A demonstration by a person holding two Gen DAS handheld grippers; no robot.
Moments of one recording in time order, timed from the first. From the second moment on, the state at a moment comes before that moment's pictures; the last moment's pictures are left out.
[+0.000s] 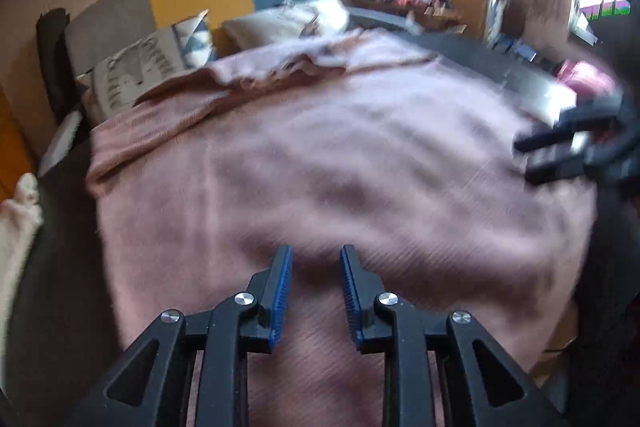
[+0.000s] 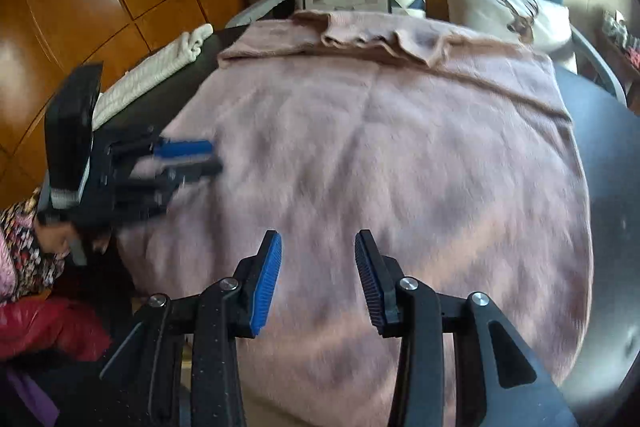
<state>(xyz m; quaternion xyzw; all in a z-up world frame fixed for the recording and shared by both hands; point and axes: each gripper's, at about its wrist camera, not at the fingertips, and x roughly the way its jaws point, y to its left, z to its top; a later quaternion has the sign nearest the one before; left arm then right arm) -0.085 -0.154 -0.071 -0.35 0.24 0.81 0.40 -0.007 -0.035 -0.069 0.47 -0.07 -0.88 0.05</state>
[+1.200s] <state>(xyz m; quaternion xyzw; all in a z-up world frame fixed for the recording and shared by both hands) -0.054 -0.276 -0.077 -0.37 0.16 0.82 0.39 -0.125 -0.155 -0.062 0.42 0.01 -0.90 0.14</state>
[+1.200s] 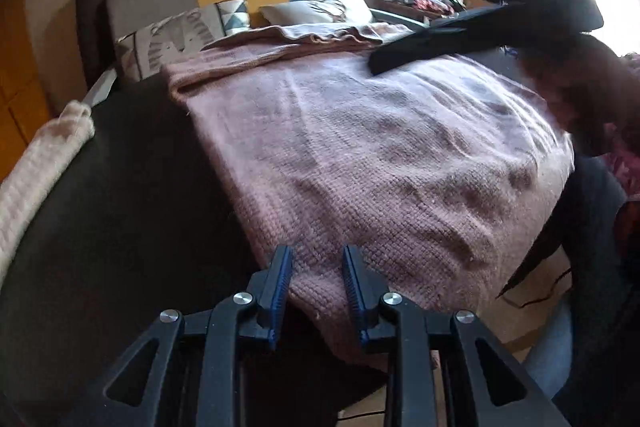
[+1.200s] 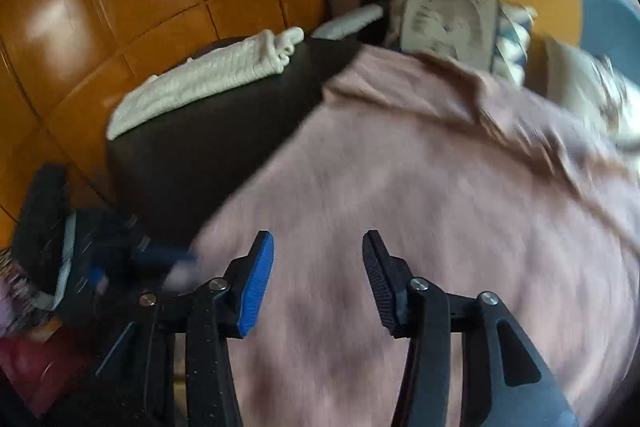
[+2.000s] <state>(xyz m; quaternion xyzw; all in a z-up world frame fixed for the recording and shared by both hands) -0.169 -0.227 -0.071 -0.42 0.07 0.84 0.33 -0.245 -0.142 -0.077 0.45 -0.04 -0.88 0.12</state>
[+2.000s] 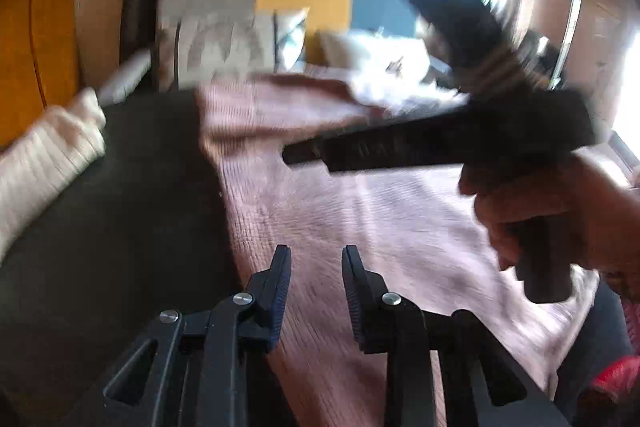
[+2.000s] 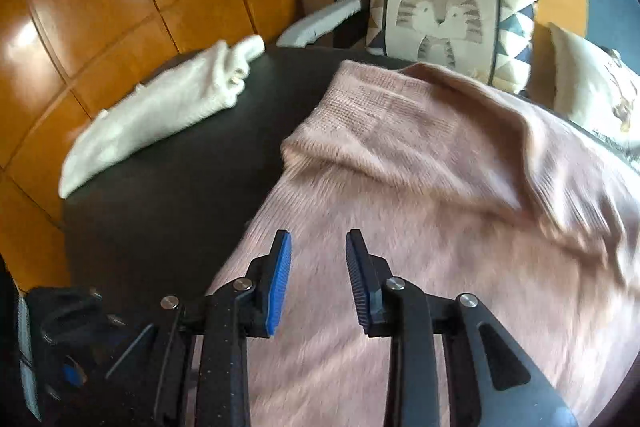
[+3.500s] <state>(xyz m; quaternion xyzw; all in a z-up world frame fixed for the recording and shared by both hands) -0.129 -0.045 -0.024 -0.39 0.13 0.81 0.42 -0.046 0.146 -0.050 0.36 -0.23 -0.89 -0.14</state>
